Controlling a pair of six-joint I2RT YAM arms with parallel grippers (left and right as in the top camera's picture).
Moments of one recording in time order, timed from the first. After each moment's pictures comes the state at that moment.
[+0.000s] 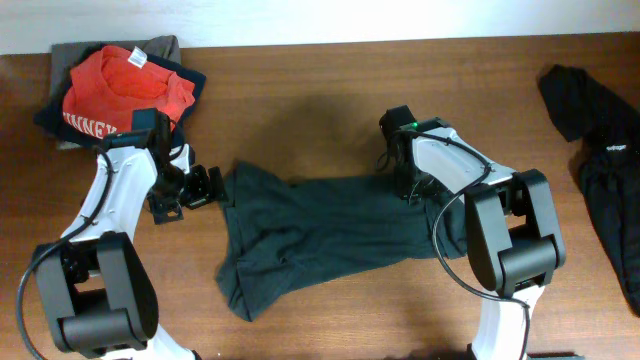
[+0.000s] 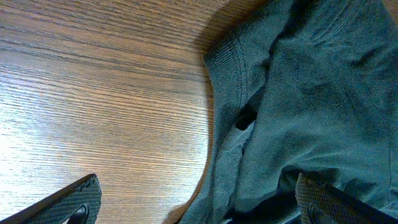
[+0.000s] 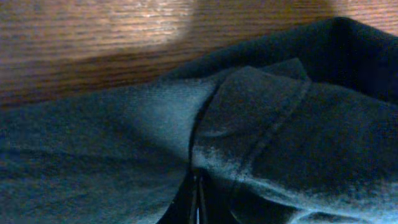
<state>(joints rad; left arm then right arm) 0.10 1.83 1.32 -1.05 0.20 -0.18 0.27 2.08 1.41 -0.95 0.34 0.34</state>
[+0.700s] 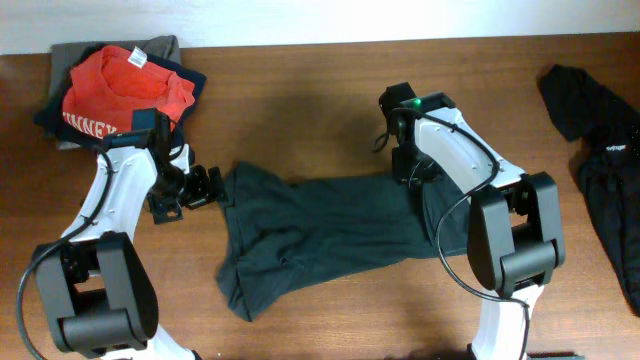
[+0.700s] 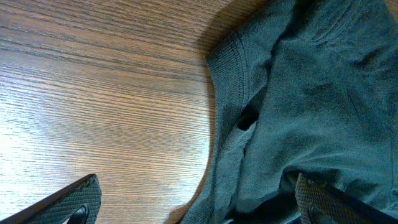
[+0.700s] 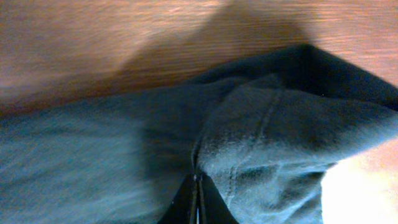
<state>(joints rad) 0.10 1.83 1.32 -1.05 0.20 -0.18 0.27 2.08 1.60 -1.14 0.26 0.31</state>
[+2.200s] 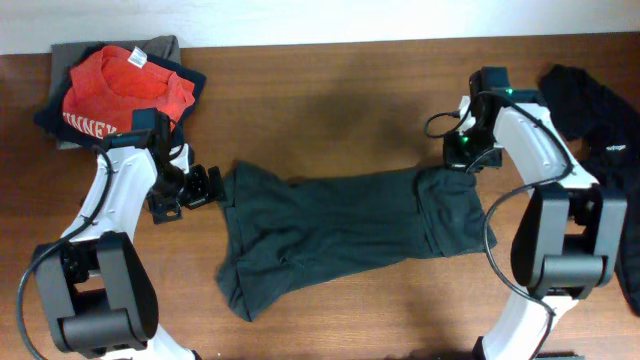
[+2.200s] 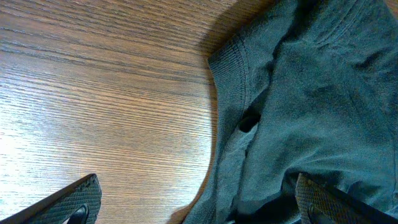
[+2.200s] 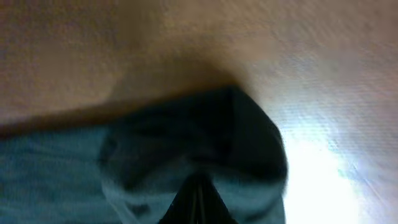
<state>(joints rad) 0.10 1.83 1.32 -1.04 0.19 -0.18 -0.05 2.01 1.55 -1.01 -0.07 0.06</state>
